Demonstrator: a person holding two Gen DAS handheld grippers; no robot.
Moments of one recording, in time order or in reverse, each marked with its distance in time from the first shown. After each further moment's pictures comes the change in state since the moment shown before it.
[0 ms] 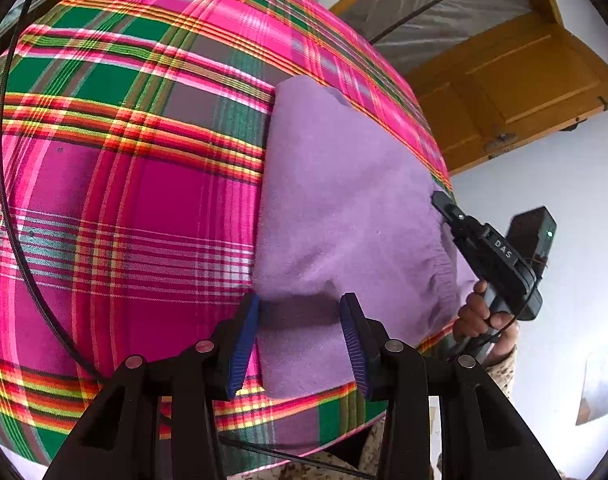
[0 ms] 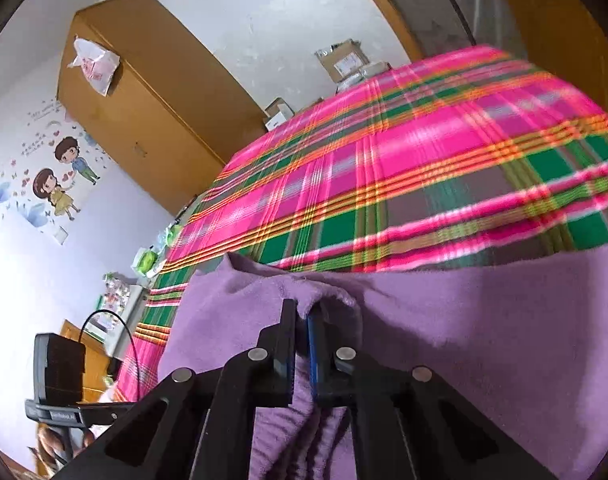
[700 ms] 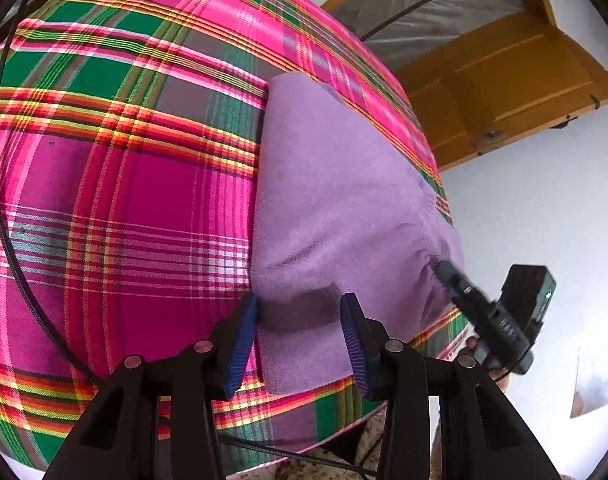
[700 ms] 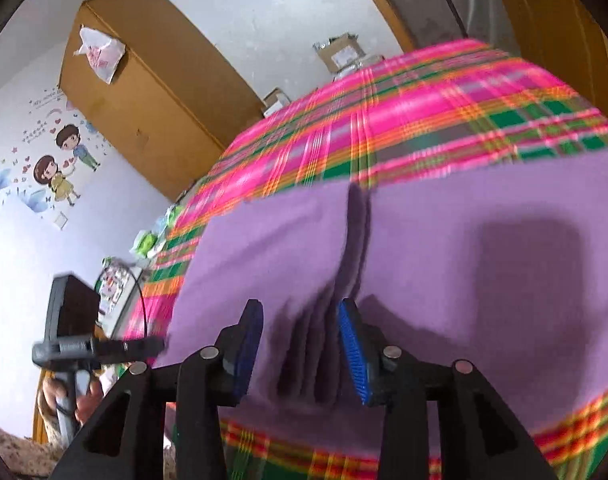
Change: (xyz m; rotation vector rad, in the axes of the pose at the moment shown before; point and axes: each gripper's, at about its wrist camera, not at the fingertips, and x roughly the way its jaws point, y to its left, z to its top) left arm -0.009 0.008 0.000 0.017 0.015 -0.039; right arm -0.036 0.018 -0.067 -0.015 0.063 -0.007
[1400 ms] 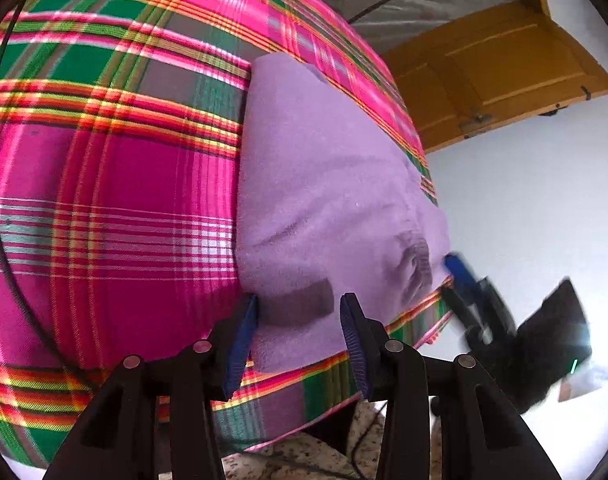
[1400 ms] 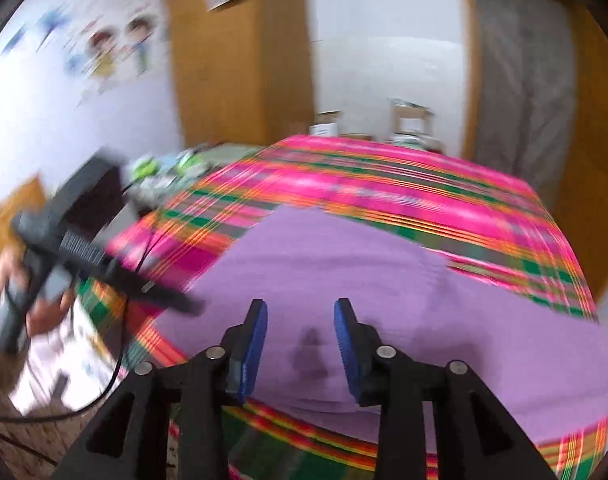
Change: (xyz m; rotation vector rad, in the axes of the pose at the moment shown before) left arm 0.003 0.005 0.005 0.002 0.087 -0.071; right arm -0.007 0.130 -0.038 -0.621 -0.057 -0.140
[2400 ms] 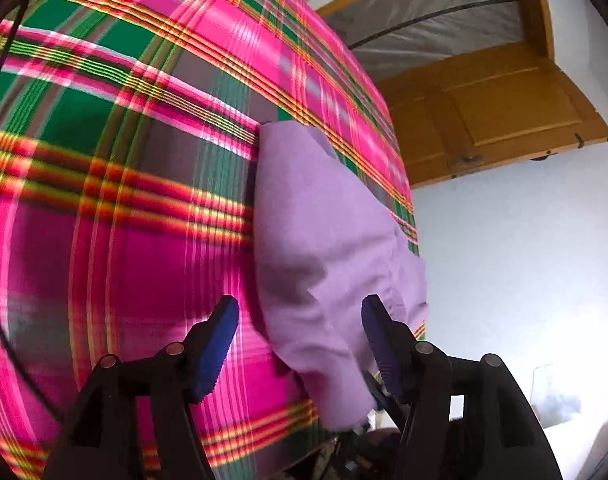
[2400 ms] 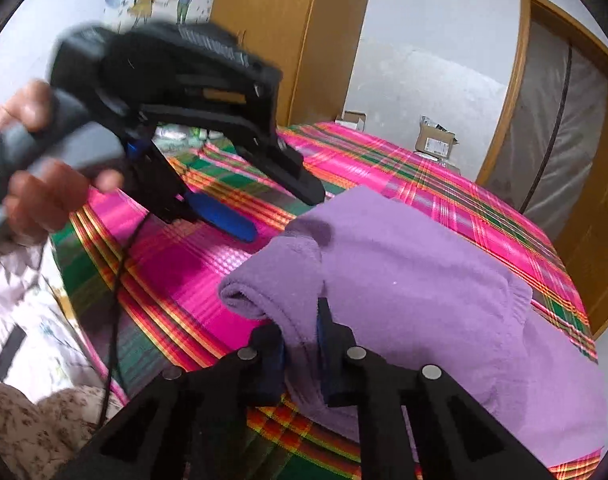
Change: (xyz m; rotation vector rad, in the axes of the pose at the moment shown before) left arm -0.002 0.013 0.047 -0.085 -0.043 -0.076; right arm 0.052 0.071 -0.010 -0.119 -0.014 -0.109
